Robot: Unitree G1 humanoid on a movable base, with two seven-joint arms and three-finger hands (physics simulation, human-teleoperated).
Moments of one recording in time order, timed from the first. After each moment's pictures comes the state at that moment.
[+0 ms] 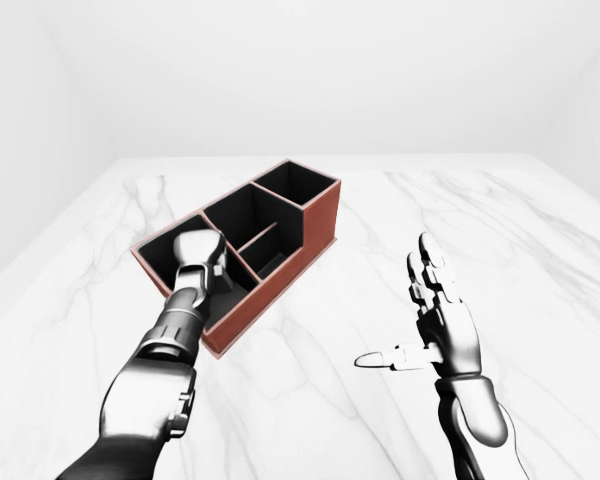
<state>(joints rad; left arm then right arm) -0.87 0.28 -0.05 1.20 1.21 0.09 0.32 0.29 -0.01 0.05 -0.59 -0.06 0.09 0.06</state>
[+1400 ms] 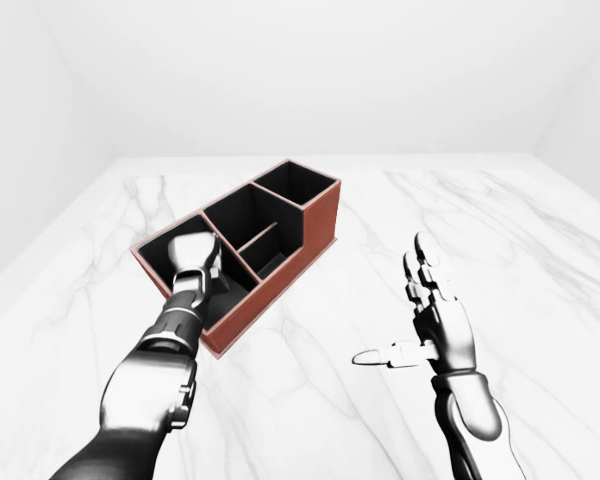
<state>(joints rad) -0.92 0.28 -0.04 1.37 1.20 0.09 0.47 0.27 -0.01 0.06 -0.56 -0.06 0.09 0.06</state>
